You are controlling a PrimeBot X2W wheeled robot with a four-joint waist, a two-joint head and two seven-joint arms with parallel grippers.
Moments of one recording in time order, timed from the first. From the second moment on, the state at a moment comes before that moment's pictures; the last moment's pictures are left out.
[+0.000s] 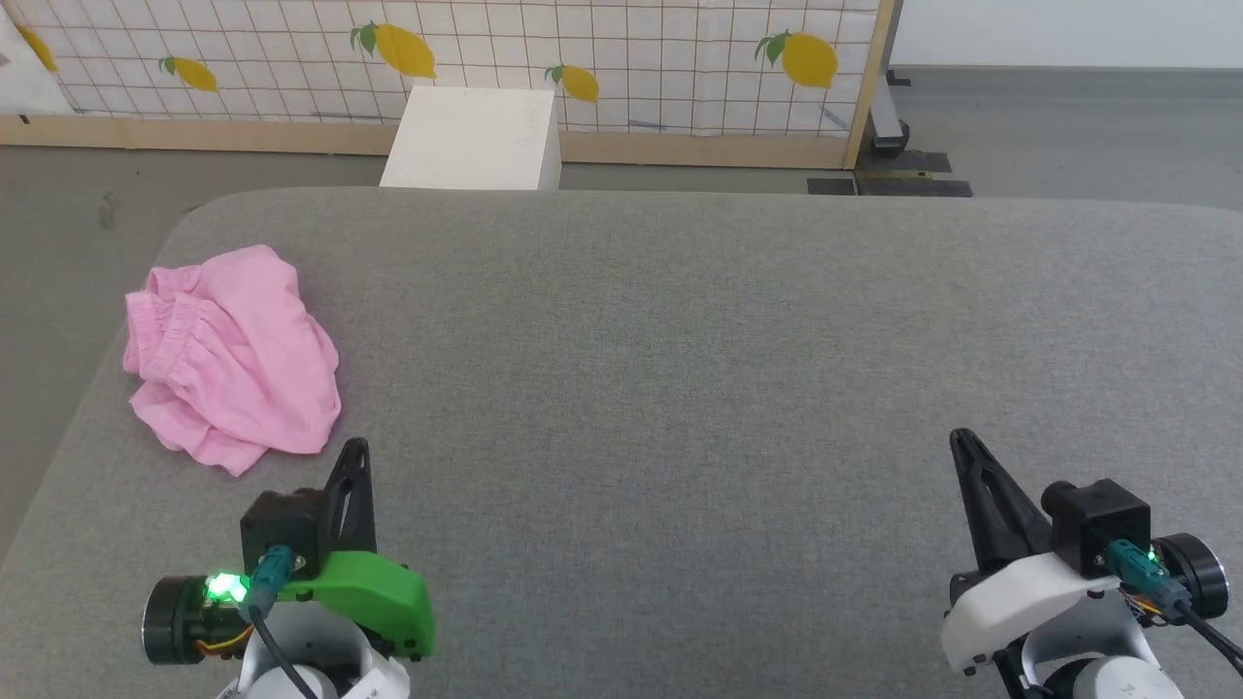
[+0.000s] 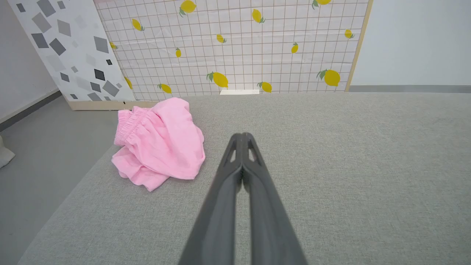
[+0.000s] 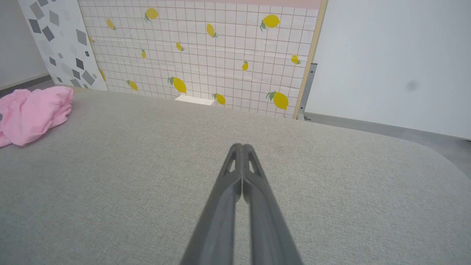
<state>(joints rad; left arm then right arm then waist) -0.01 0.06 0.00 0.00 -0.01 0.00 0.00 0.02 -0.05 0.00 0.01 0.01 0.13 0.00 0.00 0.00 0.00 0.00</state>
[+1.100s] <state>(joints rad) -0.01 0.06 -0.01 0.00 -0.02 0.00 0.00 0.02 -0.05 0.00 0.01 0.01 0.13 -0.01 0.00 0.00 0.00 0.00</state>
